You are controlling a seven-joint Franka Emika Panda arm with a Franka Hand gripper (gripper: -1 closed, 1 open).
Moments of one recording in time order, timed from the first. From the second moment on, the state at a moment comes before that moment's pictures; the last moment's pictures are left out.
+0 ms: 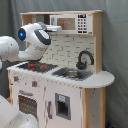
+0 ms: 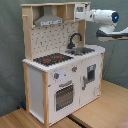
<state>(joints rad) -0.79 -0.70 0.87 -2.14 -0.39 3.29 -1.41</state>
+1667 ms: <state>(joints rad) -0.71 -0.92 0.81 -2.05 -0.38 3.27 -1.15</state>
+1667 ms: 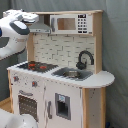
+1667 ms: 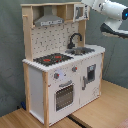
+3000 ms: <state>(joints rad) -0.81 -1.15 0.85 -2.04 -0.38 3.18 -0.73</state>
